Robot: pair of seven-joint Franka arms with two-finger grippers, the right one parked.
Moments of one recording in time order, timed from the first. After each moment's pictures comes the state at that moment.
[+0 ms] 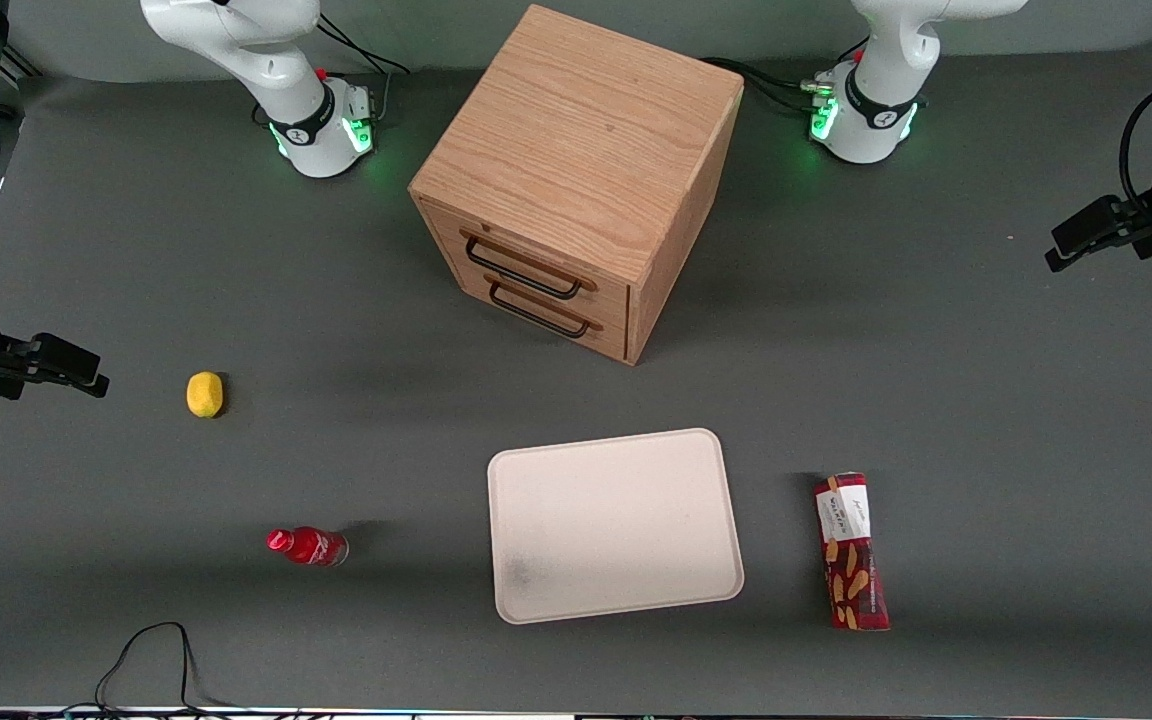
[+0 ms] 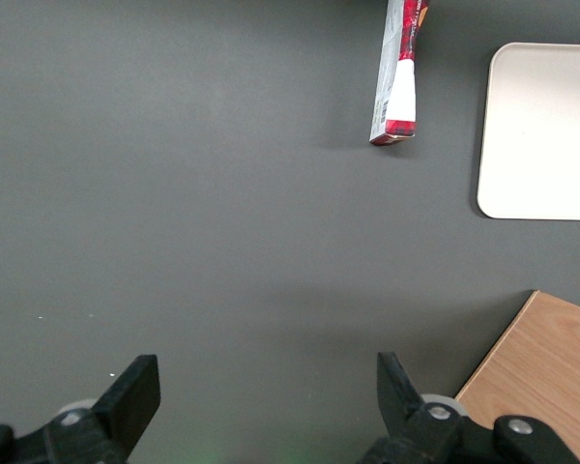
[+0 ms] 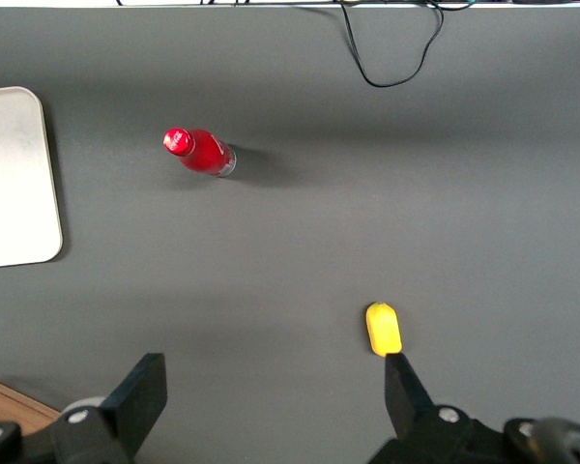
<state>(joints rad) -0.05 -0.12 0.06 -1.71 -0.03 1.60 -0.14</state>
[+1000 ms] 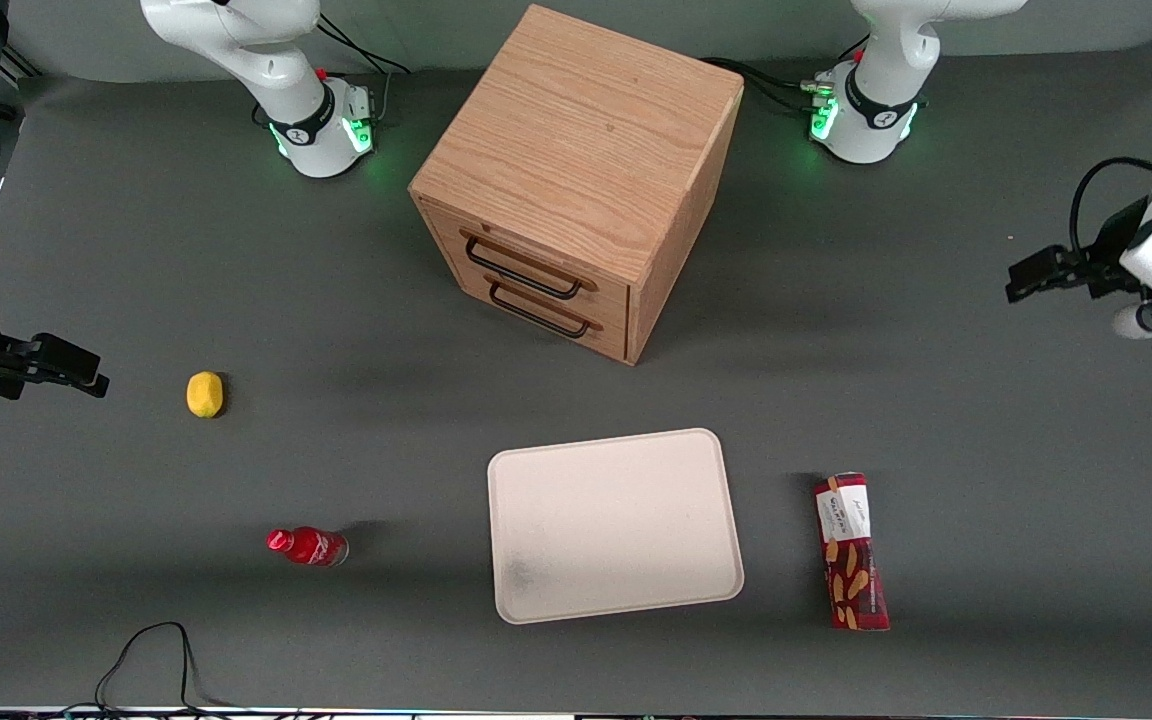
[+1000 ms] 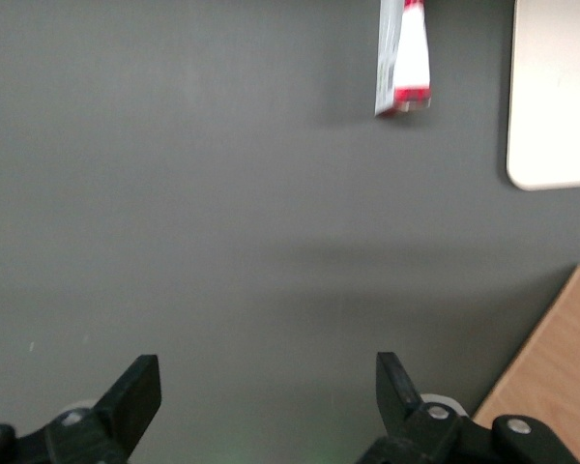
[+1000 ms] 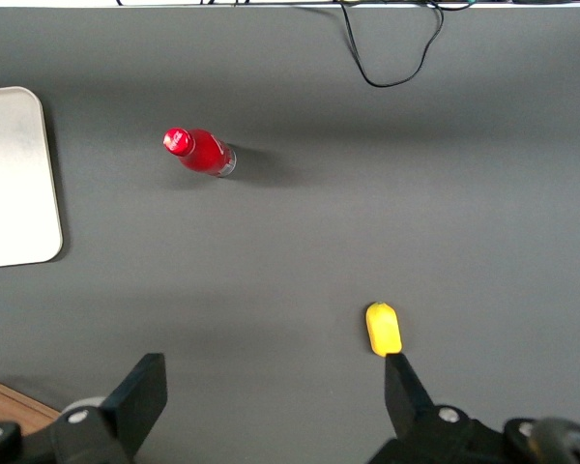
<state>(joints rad) -0.04 0.00 0.04 -1.77 -0.03 1.73 -0.04</state>
